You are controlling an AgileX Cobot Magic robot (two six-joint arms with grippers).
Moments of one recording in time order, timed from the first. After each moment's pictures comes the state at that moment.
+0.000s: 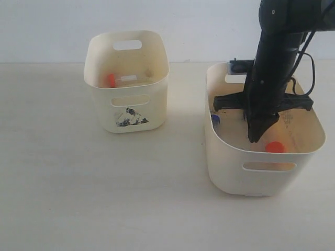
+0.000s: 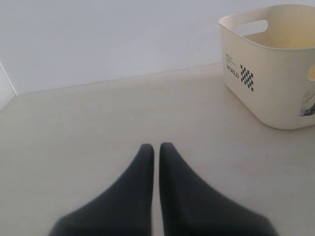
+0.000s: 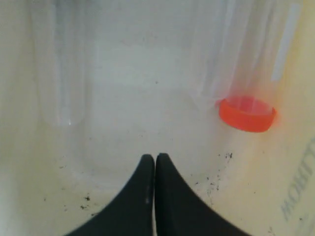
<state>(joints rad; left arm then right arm) -0.02 0.00 0.00 0.18 0.27 -0.02 0.21 1.99 -1.47 0.09 1.22 0.22</state>
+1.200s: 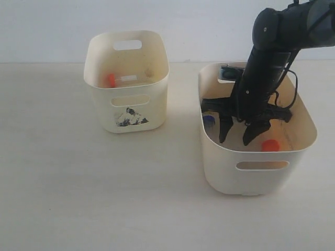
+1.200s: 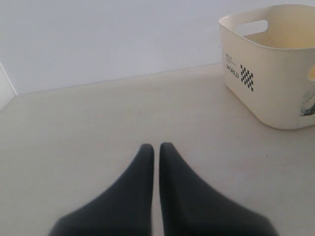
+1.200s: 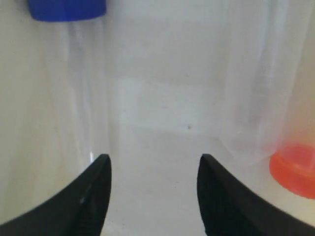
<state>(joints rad) -0.02 0.00 0.00 0.18 0.27 -0.02 0.21 2.05 -1.44 0.21 1.04 0.20</state>
